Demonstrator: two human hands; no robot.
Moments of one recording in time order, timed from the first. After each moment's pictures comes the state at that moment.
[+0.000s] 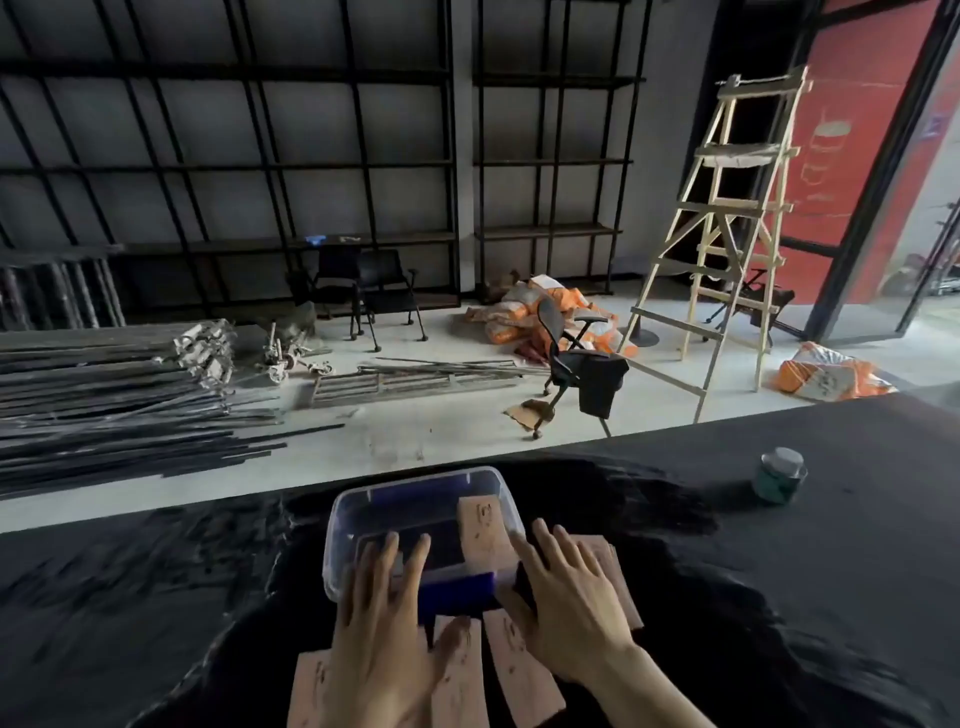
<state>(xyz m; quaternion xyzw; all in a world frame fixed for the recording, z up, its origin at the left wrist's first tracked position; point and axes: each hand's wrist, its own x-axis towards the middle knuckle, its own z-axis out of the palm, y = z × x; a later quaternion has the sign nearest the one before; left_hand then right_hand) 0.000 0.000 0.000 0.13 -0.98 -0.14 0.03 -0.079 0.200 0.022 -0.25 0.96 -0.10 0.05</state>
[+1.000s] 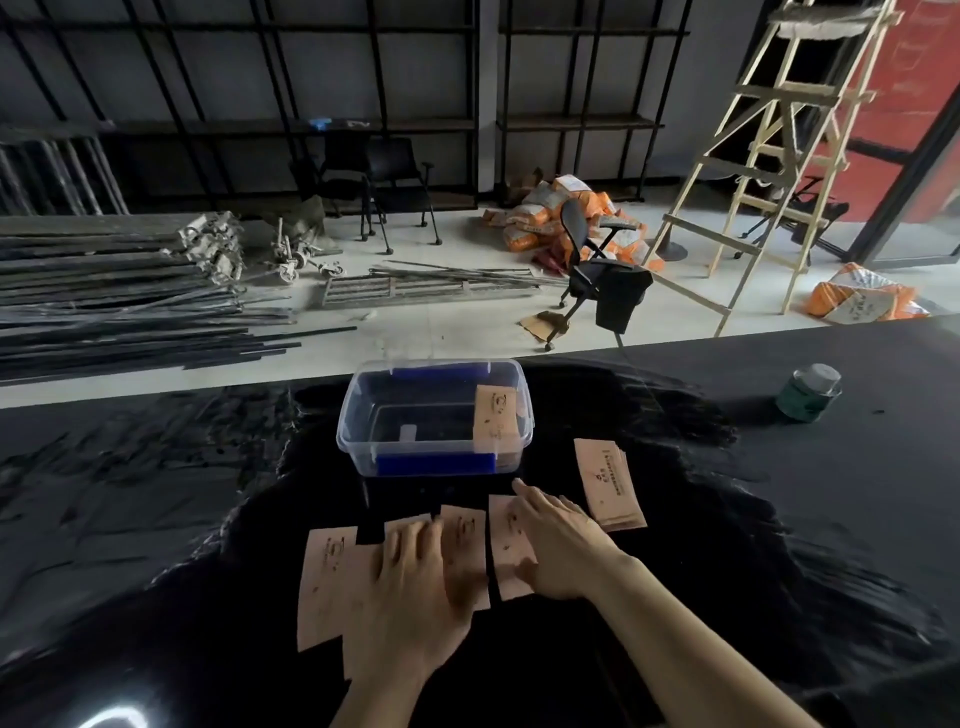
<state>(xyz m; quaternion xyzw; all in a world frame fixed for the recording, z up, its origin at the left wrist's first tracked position) 0.034 0.043 -0.034 0.19 -0.97 -0.18 -0.03 -0.088 0.198 -0.025 -0.35 0.92 -0.04 0.19</state>
